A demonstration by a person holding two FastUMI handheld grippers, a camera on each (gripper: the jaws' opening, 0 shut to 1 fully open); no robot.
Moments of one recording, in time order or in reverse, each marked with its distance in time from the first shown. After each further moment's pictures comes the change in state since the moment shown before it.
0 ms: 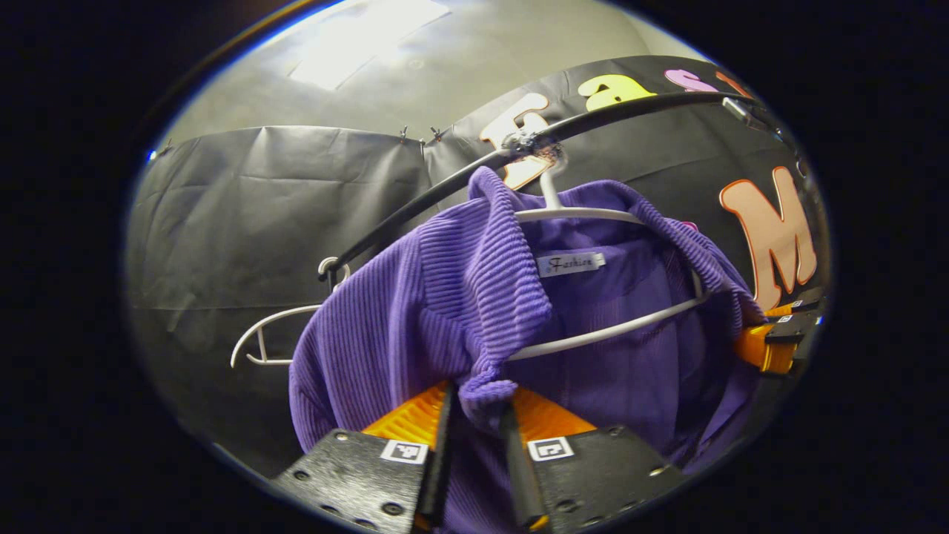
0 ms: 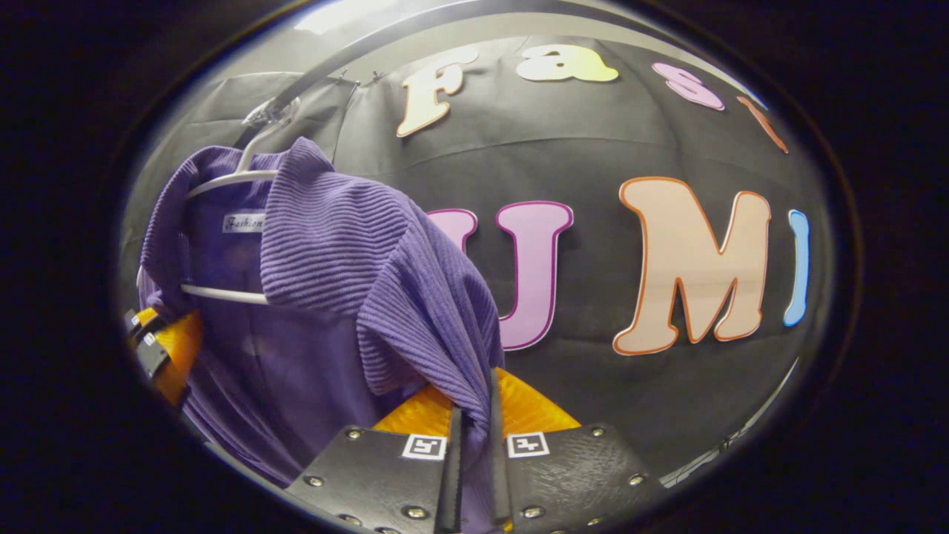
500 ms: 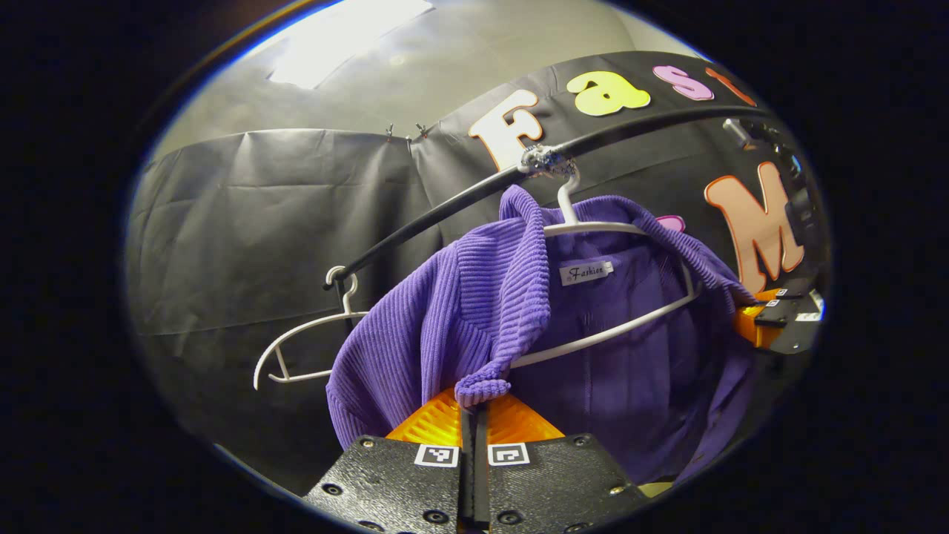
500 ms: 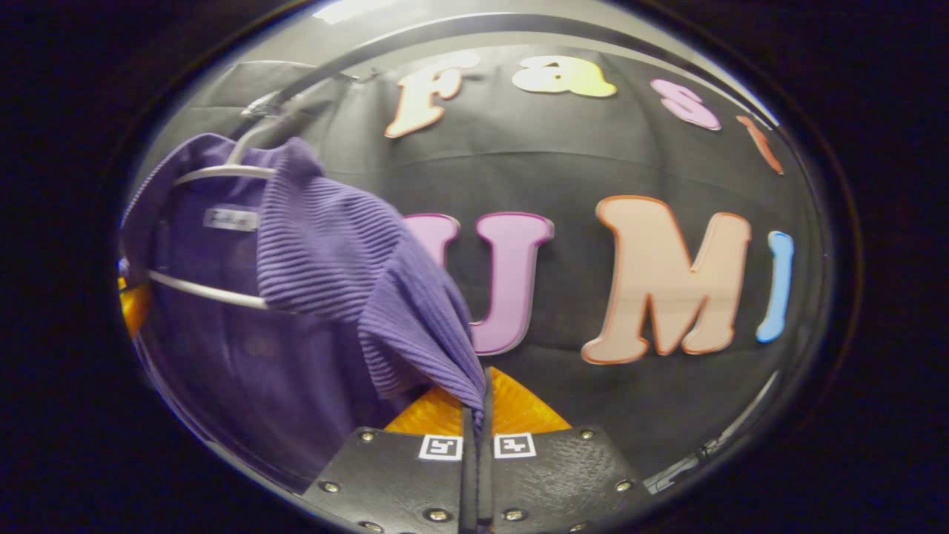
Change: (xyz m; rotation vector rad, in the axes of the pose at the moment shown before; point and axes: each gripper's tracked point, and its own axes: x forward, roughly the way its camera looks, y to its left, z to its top) left arm -0.033 0.024 0.023 0.019 0.063 -0.113; right arm -0.008 -0.022 0.013 -0.019 -0.040 -0.142
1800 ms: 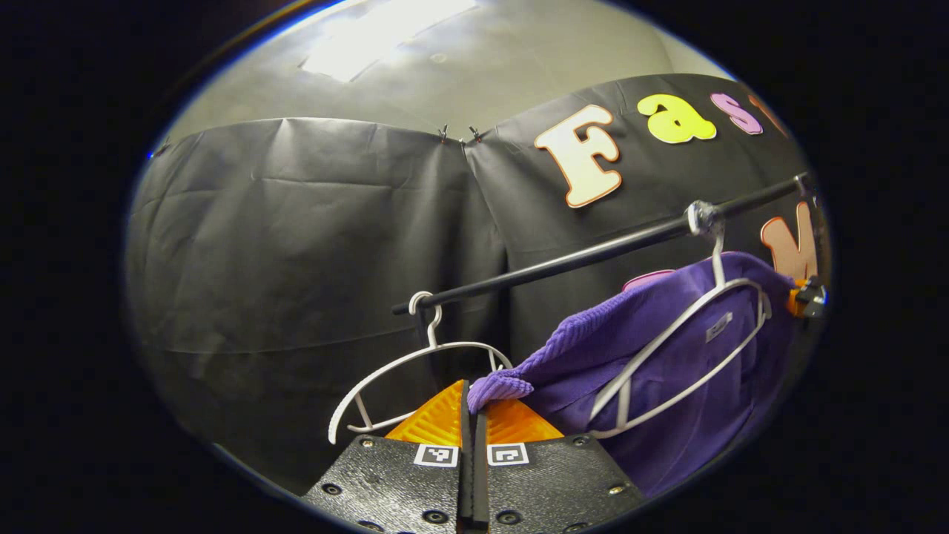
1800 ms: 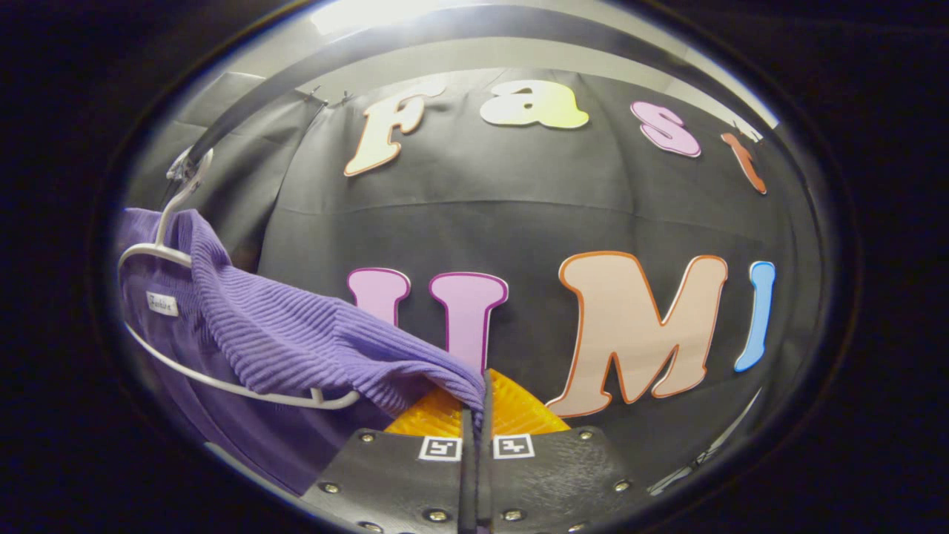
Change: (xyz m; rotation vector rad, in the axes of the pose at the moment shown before) left arm 0.036 0.146 0.030 -0.025 -0.022 0.108; right arm 0.033 -0.034 0.073 -0.014 -0.133 -0.073
